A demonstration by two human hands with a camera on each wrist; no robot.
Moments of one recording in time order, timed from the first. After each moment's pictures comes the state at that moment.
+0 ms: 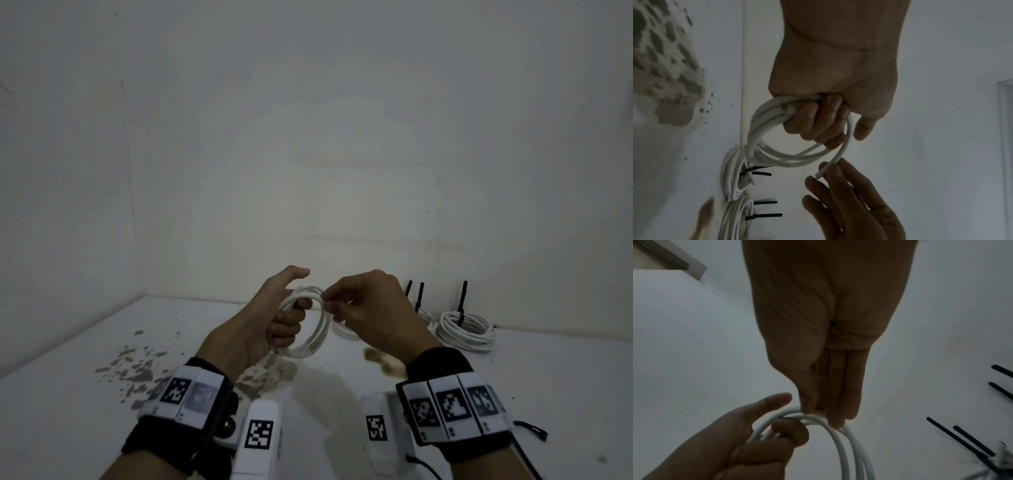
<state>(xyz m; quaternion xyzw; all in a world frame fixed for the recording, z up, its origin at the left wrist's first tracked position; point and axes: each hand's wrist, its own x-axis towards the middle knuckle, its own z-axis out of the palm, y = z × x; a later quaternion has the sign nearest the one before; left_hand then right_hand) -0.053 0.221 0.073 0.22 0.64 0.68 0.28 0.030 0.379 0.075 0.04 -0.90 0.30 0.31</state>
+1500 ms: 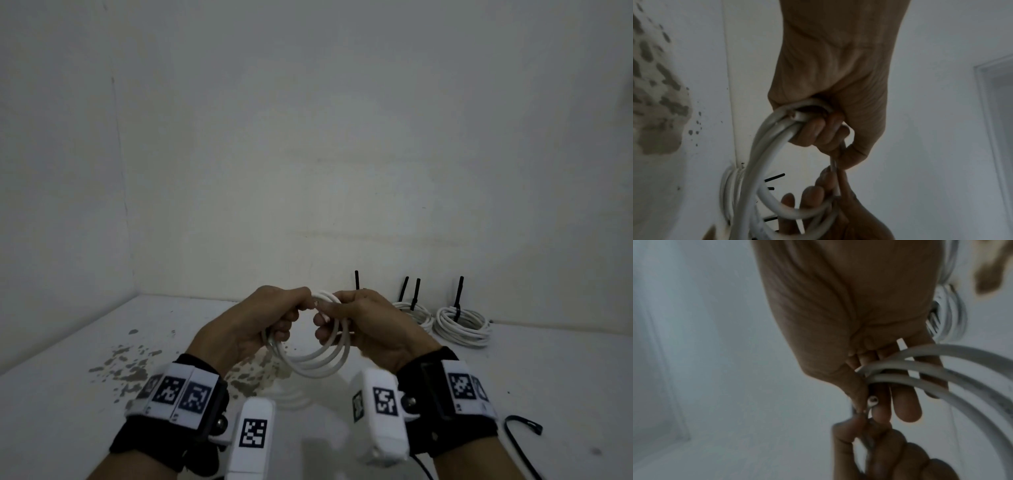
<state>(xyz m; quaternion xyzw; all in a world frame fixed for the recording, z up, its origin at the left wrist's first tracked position) -0.051 0.224 0.071 0.21 0.73 0.62 0.19 0.026 0.379 0.062 -0.02 -0.71 0.70 0.06</state>
